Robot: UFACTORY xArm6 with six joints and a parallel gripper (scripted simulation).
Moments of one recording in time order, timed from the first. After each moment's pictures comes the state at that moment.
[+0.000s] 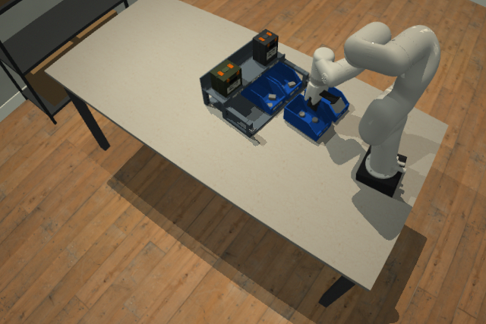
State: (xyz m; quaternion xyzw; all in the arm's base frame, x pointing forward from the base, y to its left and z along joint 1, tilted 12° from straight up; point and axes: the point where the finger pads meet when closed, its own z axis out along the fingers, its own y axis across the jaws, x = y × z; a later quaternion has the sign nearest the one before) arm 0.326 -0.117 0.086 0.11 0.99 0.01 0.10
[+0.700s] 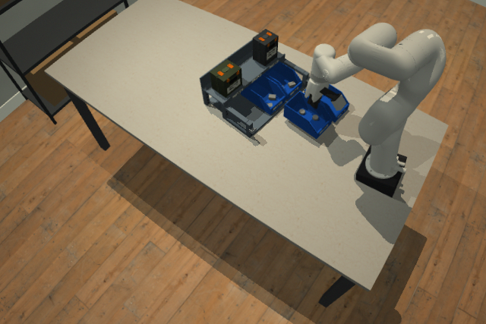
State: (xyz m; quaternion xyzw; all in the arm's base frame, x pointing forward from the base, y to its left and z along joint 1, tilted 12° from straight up) arm 0.323 -0.116 0.102 0.11 0.99 0.01 0.10
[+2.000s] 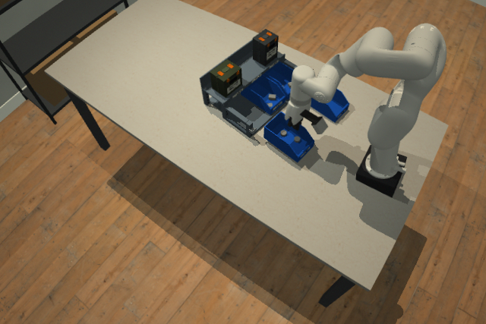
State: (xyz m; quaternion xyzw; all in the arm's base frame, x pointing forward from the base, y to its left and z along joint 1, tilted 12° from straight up) arm 0.342 0.015 0.102 0.11 0.99 0.01 0.10
